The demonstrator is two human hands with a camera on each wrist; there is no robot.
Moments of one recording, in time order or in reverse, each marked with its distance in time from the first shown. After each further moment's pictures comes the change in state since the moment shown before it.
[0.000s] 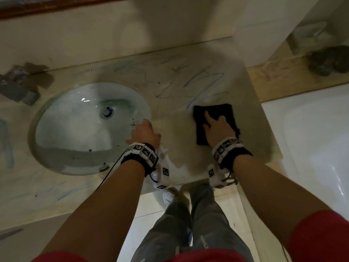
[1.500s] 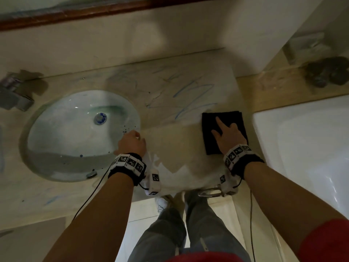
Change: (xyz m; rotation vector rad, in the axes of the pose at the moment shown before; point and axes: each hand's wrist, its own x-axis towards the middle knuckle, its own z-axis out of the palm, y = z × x) left_hand -0.005 0.009 0.001 -0.099 0.060 -0.148; right_hand 0.033 0.084 -0.022 0.084 -0.007 0.030
